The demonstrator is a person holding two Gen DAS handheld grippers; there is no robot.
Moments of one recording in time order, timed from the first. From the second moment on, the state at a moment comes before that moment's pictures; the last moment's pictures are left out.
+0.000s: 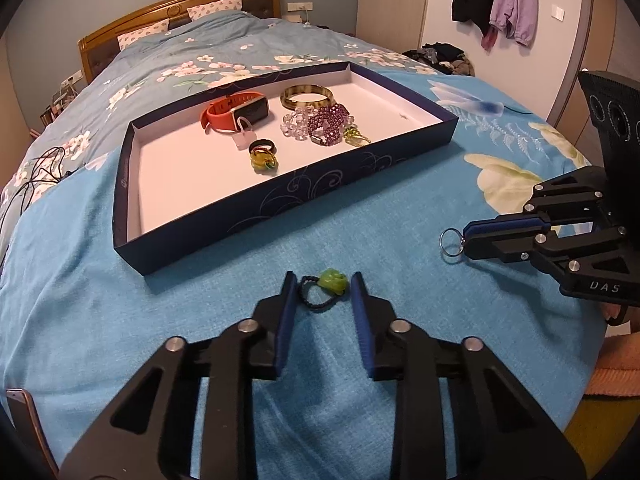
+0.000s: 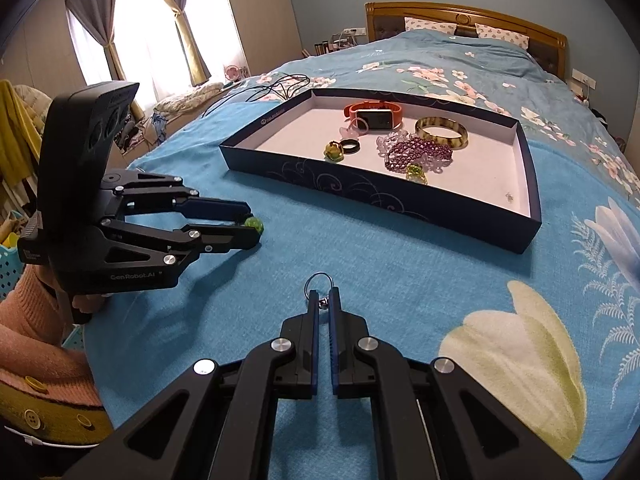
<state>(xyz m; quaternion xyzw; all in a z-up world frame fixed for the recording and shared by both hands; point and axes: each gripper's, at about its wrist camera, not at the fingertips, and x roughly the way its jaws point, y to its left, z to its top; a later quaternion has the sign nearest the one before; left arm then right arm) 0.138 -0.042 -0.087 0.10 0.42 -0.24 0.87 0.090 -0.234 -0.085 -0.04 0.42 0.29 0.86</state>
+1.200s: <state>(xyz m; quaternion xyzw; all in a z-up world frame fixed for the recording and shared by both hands) 0.126 -0.031 -0.042 0.05 0.36 -0.24 0.90 0.109 -0.255 -0.055 0.00 0.36 0.27 0.89</state>
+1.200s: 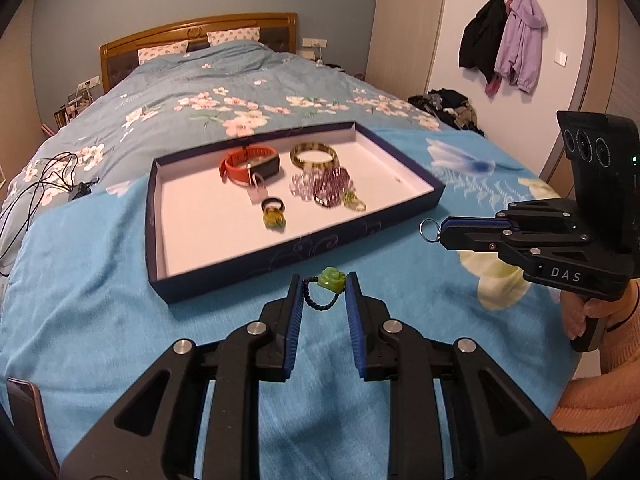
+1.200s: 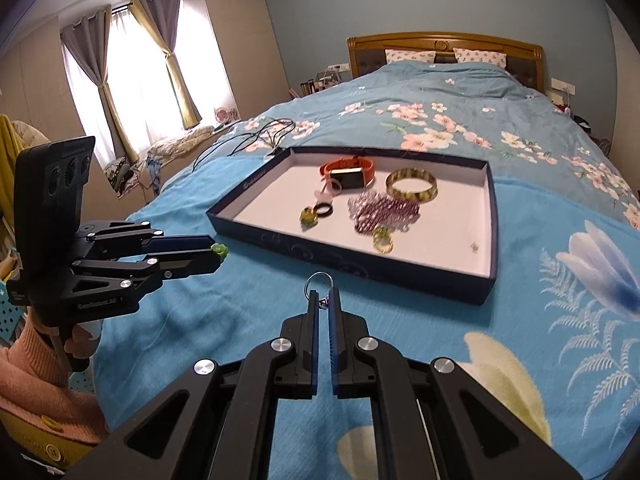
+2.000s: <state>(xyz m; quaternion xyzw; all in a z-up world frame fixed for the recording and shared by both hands) 0.157 -0.036 -0.026 0.04 0.34 -0.23 0.91 0.152 -0.258 -0.031 0.00 0.33 0.26 0.91</state>
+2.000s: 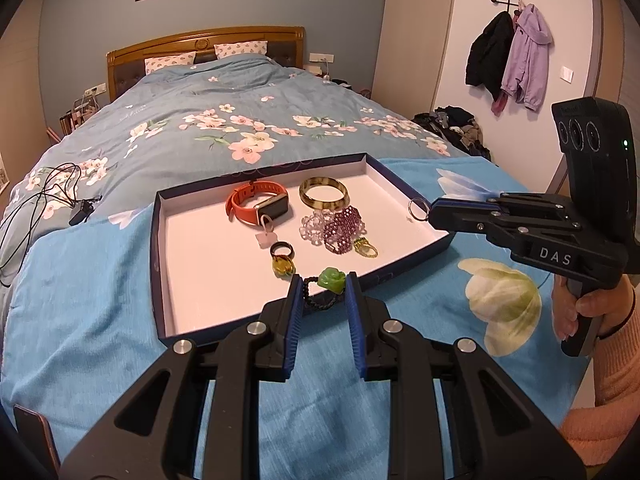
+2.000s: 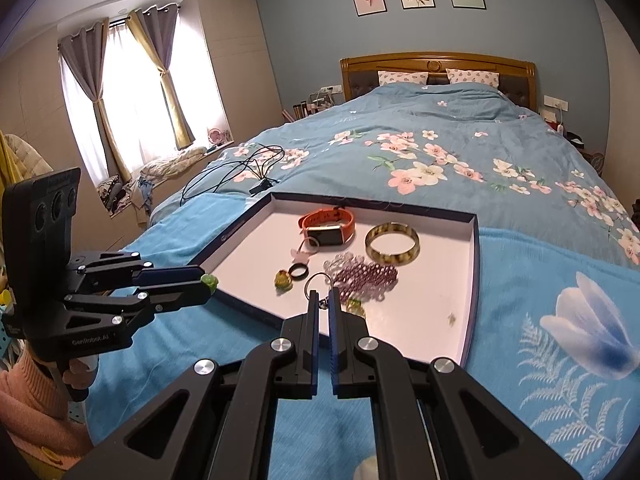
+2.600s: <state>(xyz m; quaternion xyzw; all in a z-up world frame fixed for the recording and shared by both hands) 0.174 -0.039 -0.025 0.03 0.34 -0.21 0.91 0.167 -0.253 -0.027 0.01 0.32 0.26 0.91</state>
